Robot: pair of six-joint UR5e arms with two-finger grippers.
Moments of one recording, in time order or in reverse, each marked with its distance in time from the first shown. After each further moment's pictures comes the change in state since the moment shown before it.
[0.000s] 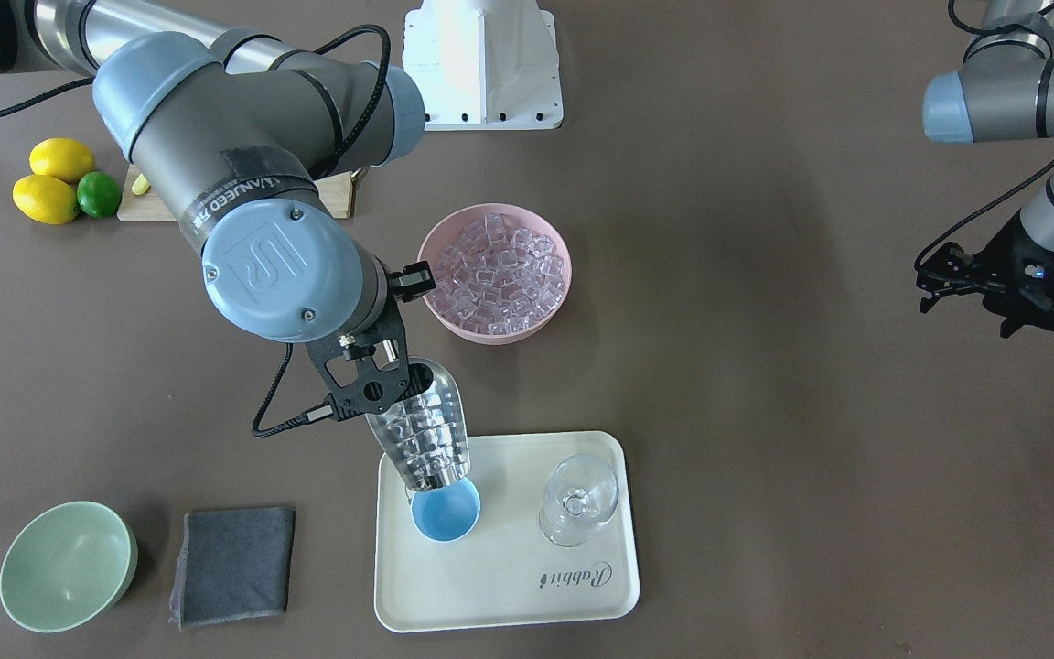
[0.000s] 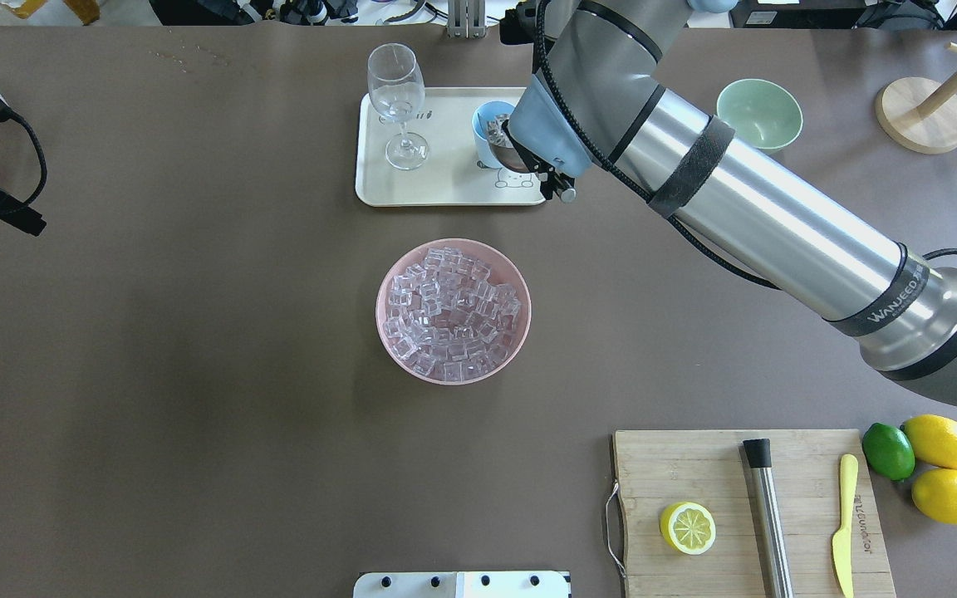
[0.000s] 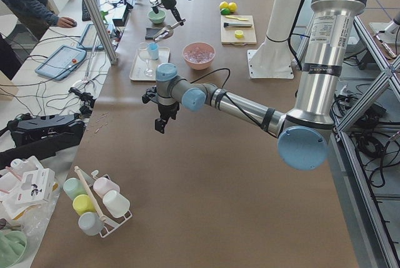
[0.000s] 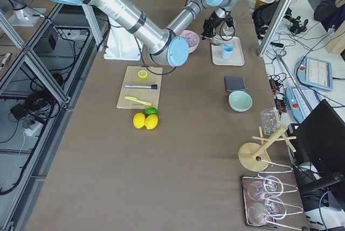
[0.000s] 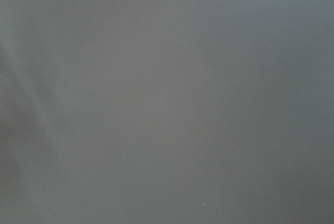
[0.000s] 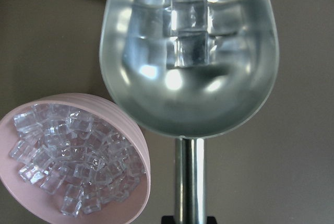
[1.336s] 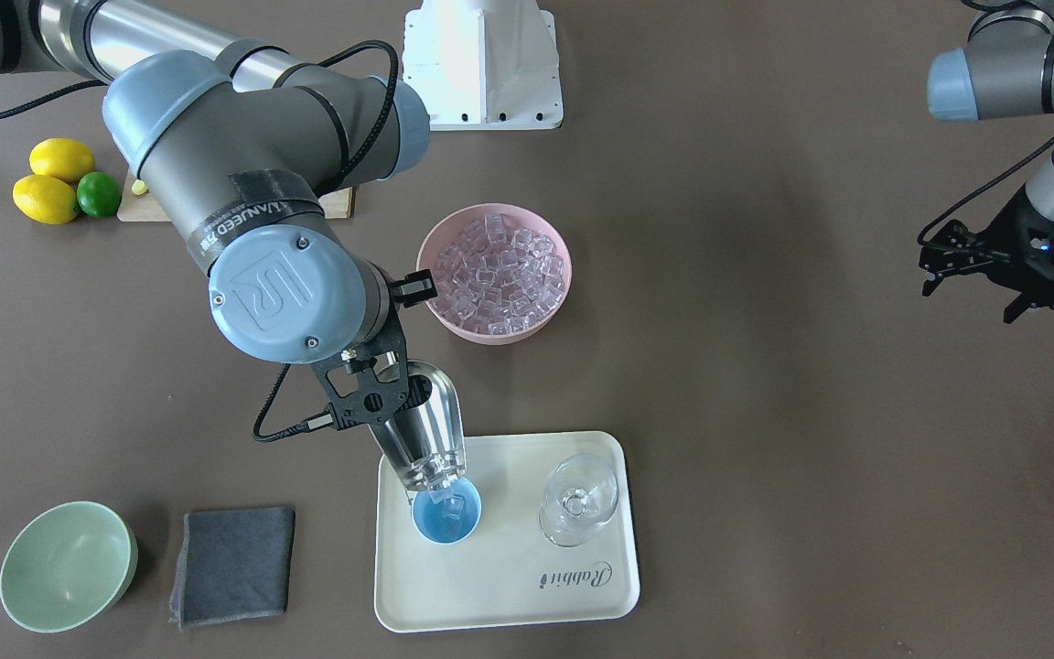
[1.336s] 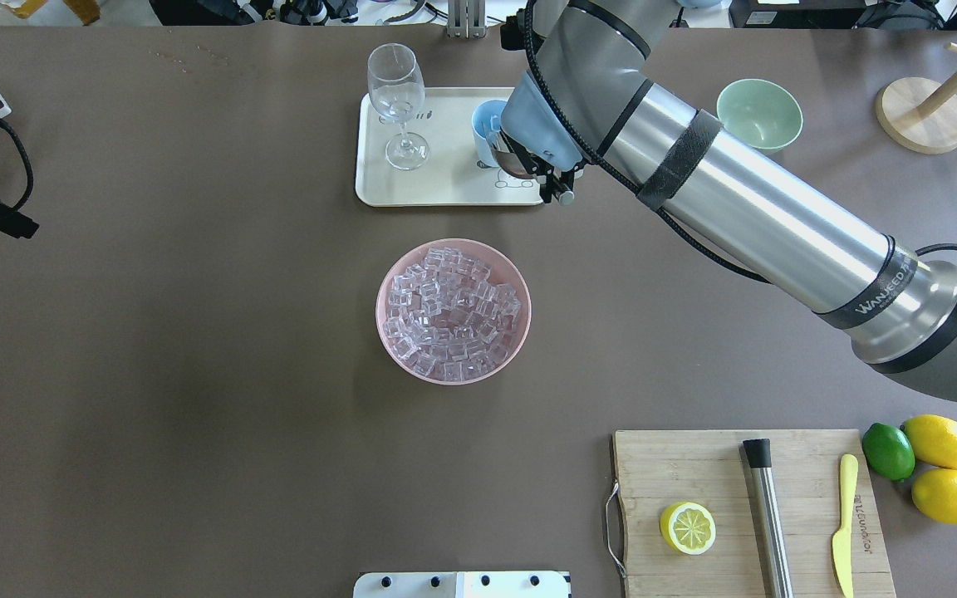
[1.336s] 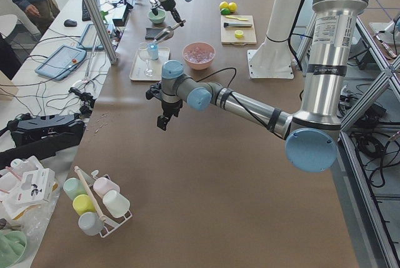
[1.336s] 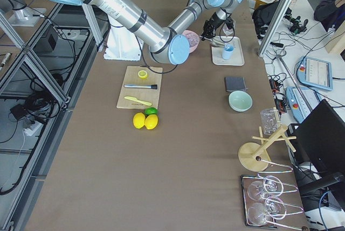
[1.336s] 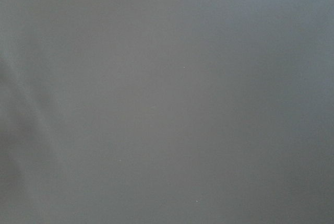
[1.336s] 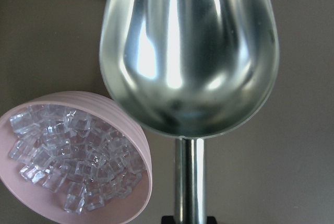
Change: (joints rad) left arm -0.001 0.046 -0.065 -0.041 0.008 0.005; right arm 0.000 0.023 -0.055 -0.035 0.024 -0.015
